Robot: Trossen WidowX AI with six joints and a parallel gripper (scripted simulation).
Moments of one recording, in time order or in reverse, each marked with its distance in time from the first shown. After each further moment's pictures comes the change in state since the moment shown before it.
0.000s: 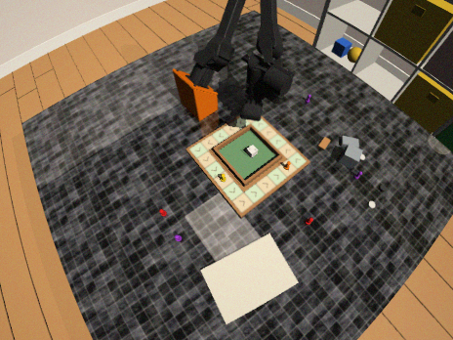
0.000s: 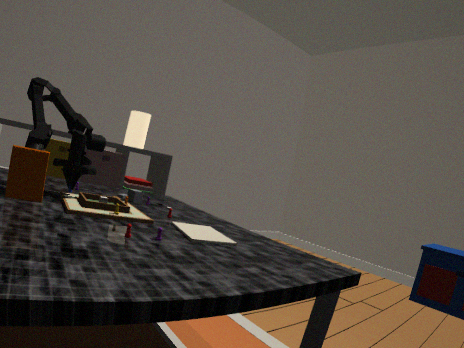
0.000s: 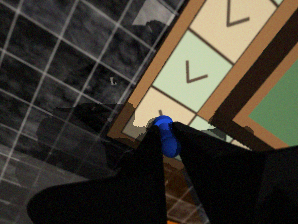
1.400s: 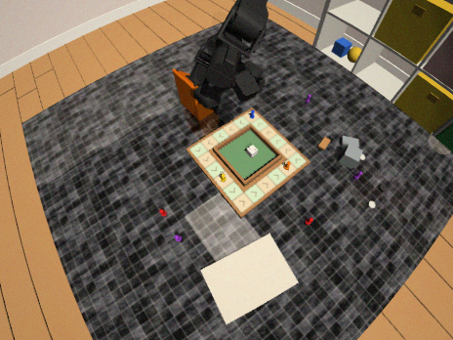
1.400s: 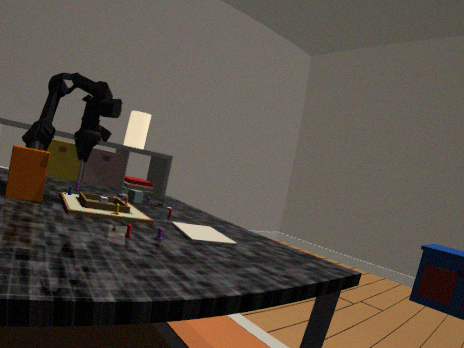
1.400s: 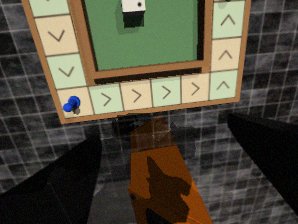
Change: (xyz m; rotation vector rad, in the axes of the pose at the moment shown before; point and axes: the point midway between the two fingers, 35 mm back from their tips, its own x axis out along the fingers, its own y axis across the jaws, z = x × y) arm -0.118 -0.090 -0.063 0.662 0.008 -0.029
